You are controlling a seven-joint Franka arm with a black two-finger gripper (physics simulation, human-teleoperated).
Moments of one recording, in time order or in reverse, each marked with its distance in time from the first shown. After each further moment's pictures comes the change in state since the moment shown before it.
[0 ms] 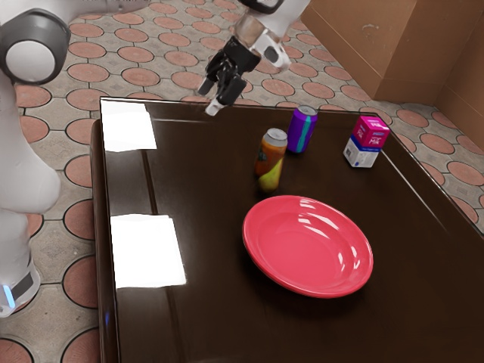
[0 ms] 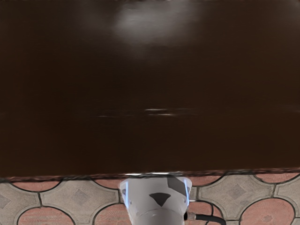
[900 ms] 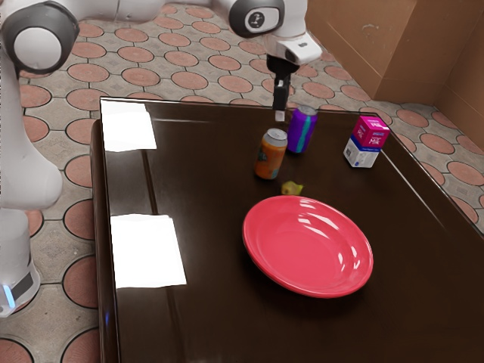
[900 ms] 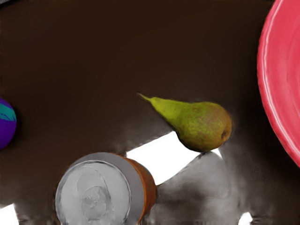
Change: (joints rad) arm 0.216 -0.110 -0.207 -0.162 0.053 0.900 0.429
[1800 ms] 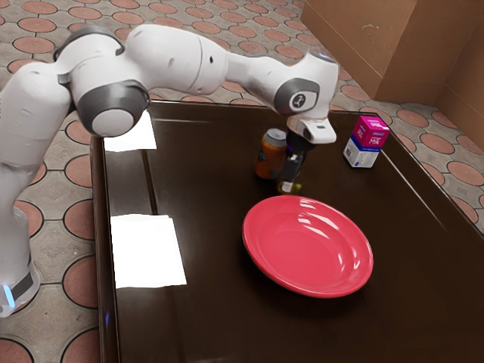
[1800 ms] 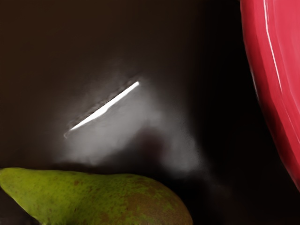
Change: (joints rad) arm 1.271 0.524 -1.185 0.100 -0.441 -0.048 0.360
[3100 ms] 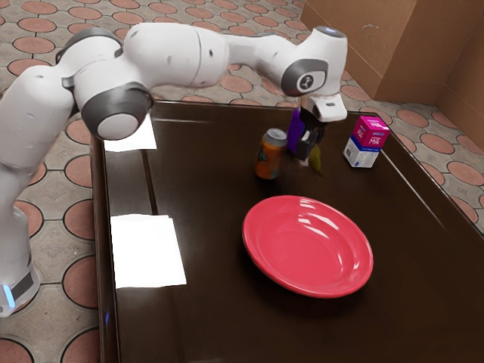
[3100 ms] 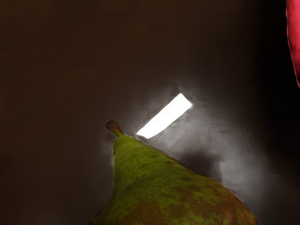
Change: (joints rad) arm -0.025 0.019 0.058 0.183 0.038 0.028 0.094
